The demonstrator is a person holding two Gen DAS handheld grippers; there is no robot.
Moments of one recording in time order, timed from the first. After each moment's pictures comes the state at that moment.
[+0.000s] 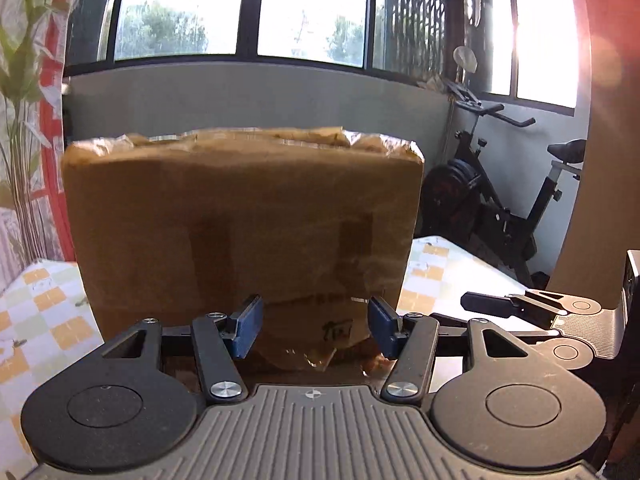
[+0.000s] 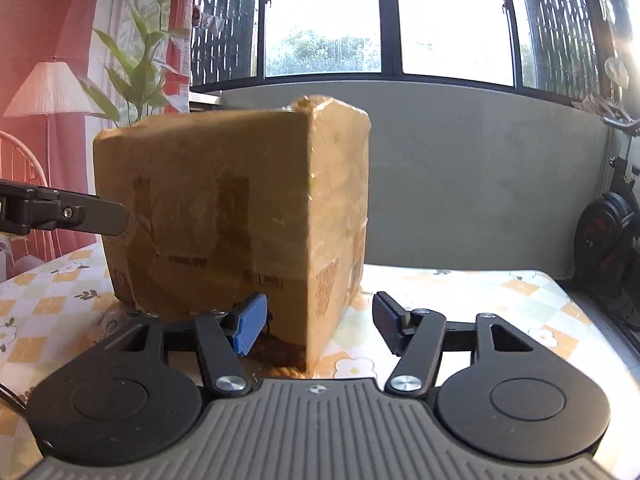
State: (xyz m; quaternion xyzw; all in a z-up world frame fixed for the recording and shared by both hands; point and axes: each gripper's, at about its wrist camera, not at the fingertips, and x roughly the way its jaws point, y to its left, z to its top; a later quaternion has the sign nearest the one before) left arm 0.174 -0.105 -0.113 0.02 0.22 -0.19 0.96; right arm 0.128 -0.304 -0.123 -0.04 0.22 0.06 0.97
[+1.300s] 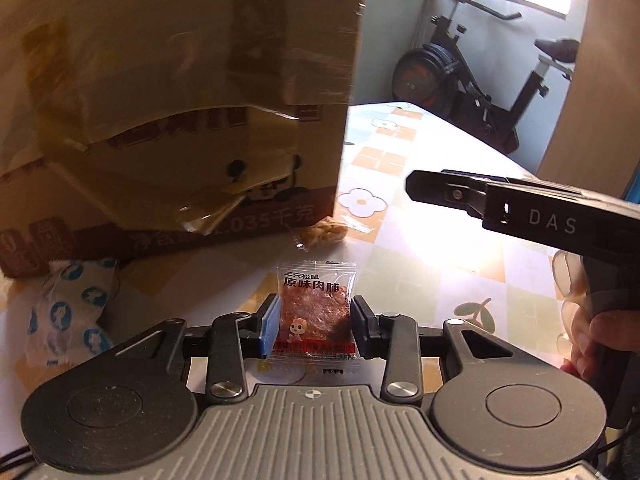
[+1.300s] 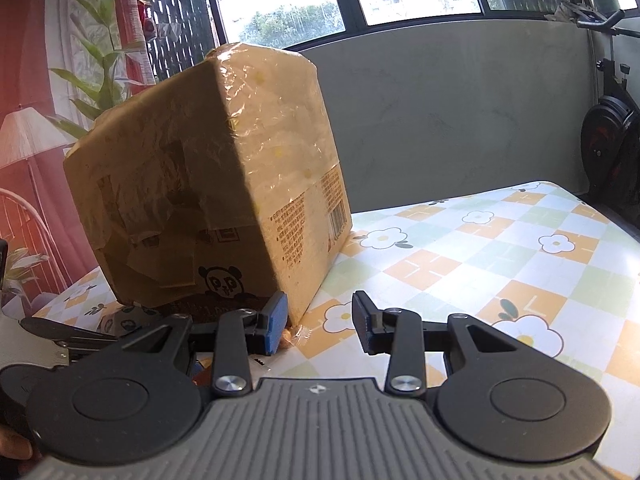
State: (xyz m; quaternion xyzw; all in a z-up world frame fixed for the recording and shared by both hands) left arm 0.218 -0.176 -0.214 0.06 0.37 -0.23 0.90; right arm 0.135 -0.346 -0.141 0.07 0.26 0.07 0.96
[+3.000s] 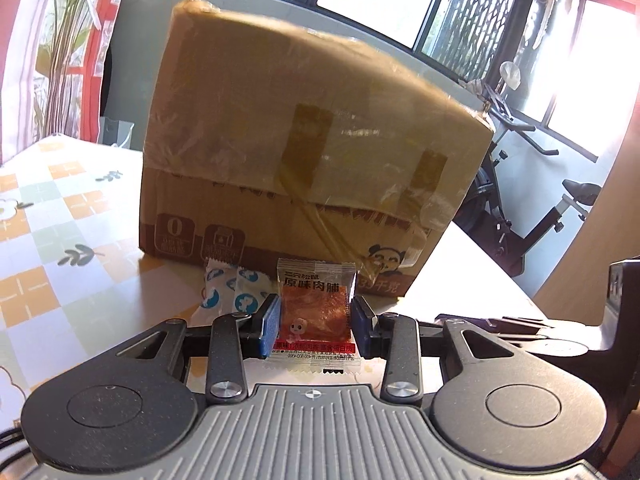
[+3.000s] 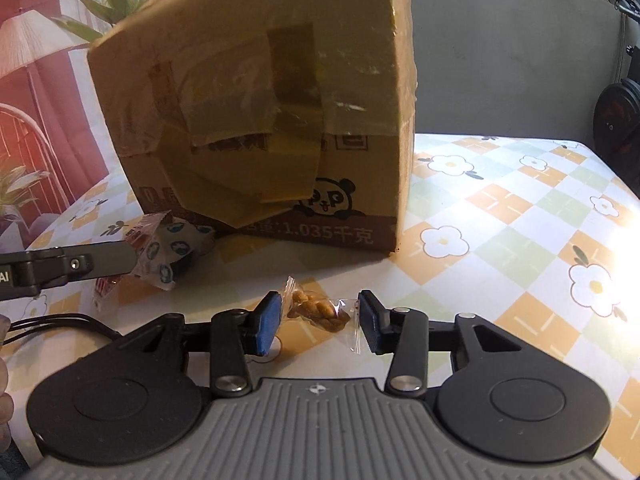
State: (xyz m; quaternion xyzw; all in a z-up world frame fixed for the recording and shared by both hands) left arm 0.166 -0.033 -0.156 -0.10 0.29 -0.19 0.94; right arm 0.134 -0.244 -0.140 0.01 0.38 0.07 0.92
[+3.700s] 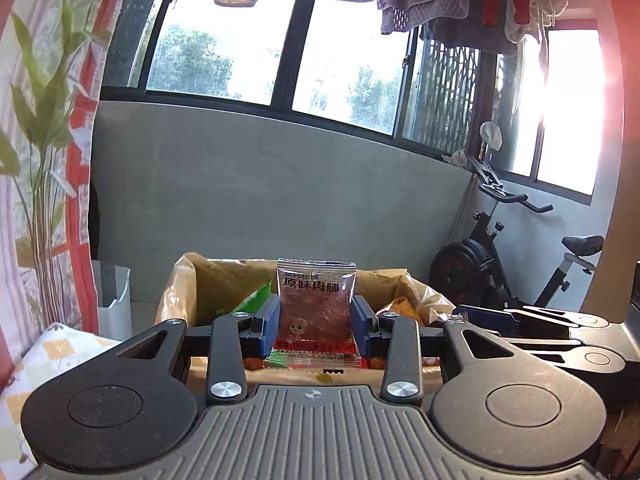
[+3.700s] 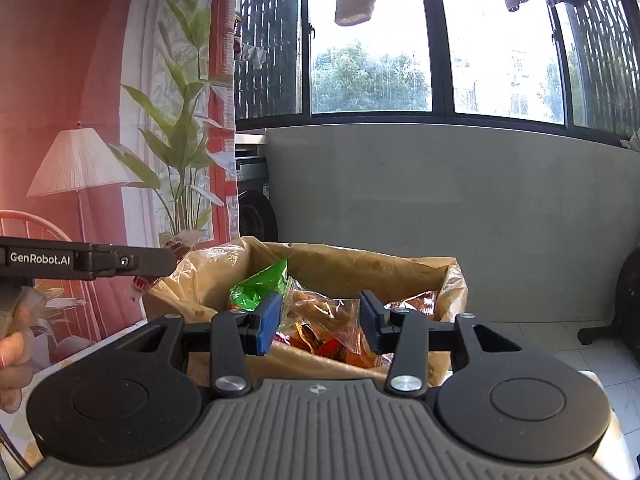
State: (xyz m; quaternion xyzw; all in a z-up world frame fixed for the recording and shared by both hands) left arm 0.254 -0.034 -0.001 -0.04 0.15 -0.18 0.97; right arm 0.221 -0.223 0.004 -0.04 0.19 0.14 0.97
